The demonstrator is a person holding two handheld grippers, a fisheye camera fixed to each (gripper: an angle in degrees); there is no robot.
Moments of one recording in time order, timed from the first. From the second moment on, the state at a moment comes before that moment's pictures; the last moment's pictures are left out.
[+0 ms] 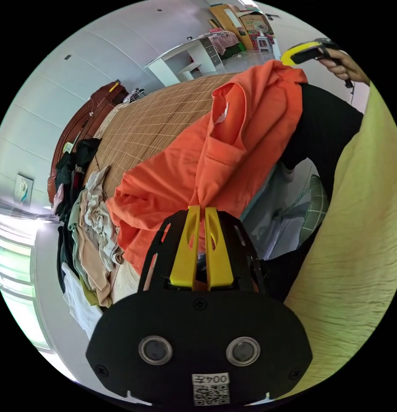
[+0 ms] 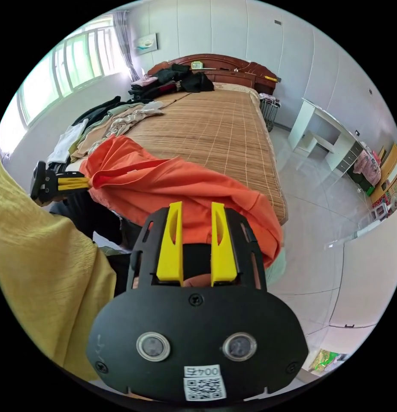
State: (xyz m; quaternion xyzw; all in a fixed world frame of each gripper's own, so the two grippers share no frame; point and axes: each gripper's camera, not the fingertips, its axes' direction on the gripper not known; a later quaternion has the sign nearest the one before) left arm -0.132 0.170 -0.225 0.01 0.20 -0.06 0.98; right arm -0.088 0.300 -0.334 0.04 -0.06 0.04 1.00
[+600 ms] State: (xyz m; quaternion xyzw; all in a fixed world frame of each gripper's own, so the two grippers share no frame) left arm -0.134 0.232 -0.276 0.03 0.16 -0.07 0.98; right arm 0.015 0.152 -0.250 -0.07 -0.12 0.00 0.99
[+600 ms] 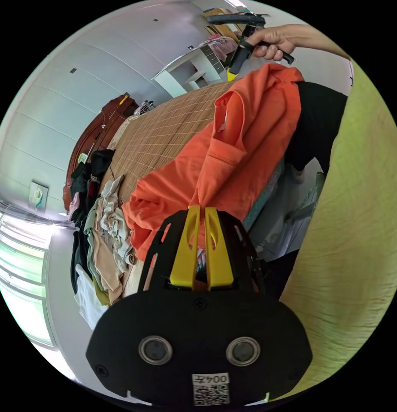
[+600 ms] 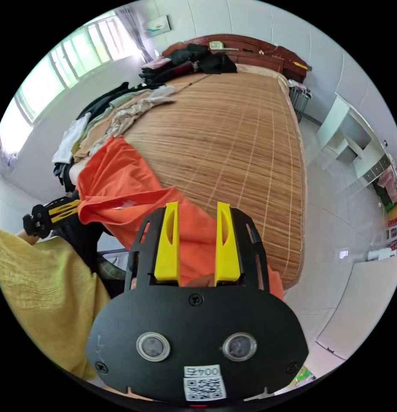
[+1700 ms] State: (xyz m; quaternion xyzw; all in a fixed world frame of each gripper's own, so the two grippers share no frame) left arm -0.149 0.258 -0.300 0.02 0.22 -0.06 0.97; right arm -0.154 0.016 -0.359 -0.21 0.02 -0.41 0.89
